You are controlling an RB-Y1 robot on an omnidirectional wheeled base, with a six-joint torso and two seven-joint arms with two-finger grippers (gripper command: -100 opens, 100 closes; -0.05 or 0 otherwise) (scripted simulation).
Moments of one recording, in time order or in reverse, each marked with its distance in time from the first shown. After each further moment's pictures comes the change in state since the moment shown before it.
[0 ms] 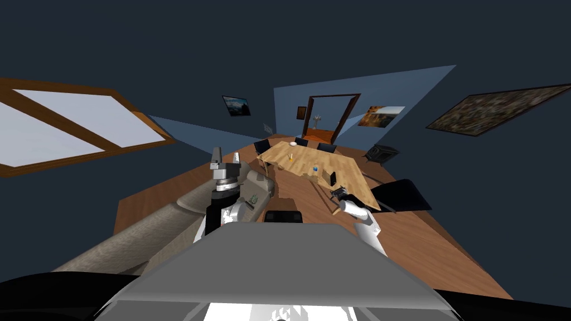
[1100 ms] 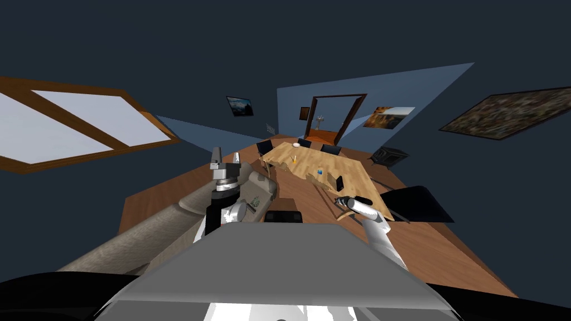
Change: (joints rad) left arm 0.000 0.000 0.000 0.000 0.000 0.000 0.000; right arm -0.099 -0.108 -0.090 0.238 -0.096 0.284 -0.204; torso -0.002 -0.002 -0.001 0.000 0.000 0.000
